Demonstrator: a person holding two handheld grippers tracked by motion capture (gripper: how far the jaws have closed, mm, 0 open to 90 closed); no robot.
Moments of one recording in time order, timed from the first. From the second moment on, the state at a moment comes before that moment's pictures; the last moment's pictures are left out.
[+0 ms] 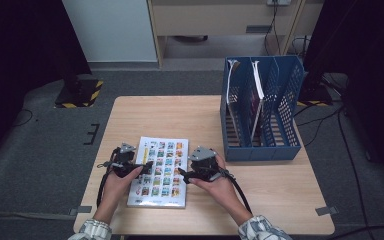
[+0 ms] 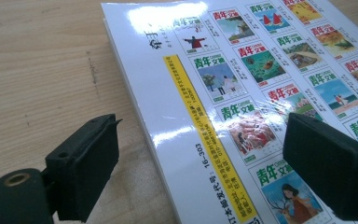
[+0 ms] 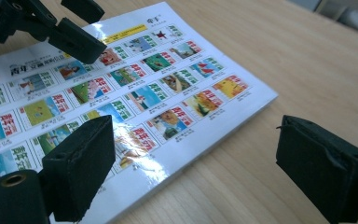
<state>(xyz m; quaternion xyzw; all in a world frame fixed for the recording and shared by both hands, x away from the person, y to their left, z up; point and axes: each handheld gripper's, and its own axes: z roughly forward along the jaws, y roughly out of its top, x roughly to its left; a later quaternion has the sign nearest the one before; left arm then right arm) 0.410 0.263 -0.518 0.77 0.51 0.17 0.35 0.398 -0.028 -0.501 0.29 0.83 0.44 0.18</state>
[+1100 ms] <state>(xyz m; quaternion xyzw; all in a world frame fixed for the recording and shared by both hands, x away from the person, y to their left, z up) 0.418 0.260 -0.533 0.76 0.51 0.13 0.39 0.406 -0.018 -0.537 0.35 0.83 0.42 0.05</state>
